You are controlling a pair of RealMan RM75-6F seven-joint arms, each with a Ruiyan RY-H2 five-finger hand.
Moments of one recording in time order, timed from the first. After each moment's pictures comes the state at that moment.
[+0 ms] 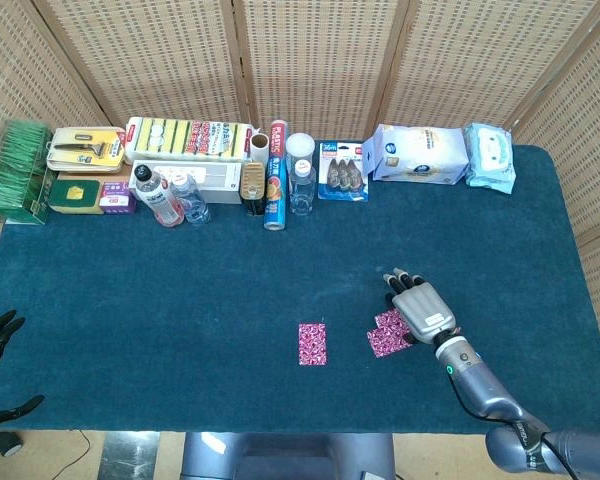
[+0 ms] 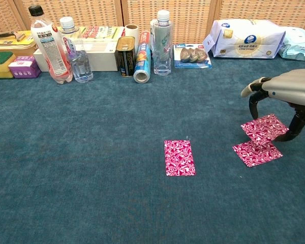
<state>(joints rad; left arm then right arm) 0.03 -1.02 0.11 -1.59 1.71 1.61 -0.31 0.69 -1.32 -0.02 -1.66 -1.09 0.97 -0.55</state>
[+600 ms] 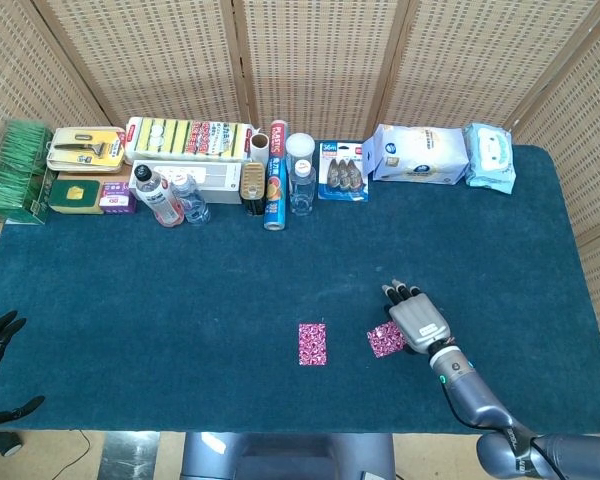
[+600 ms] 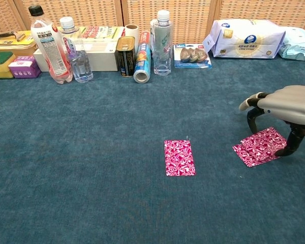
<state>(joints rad) 0.03 -1.02 0.11 -1.59 1.71 1.61 -0.31 0.68 -1.39 -0.04 -1.65 -1.03 0.98 -0.67</state>
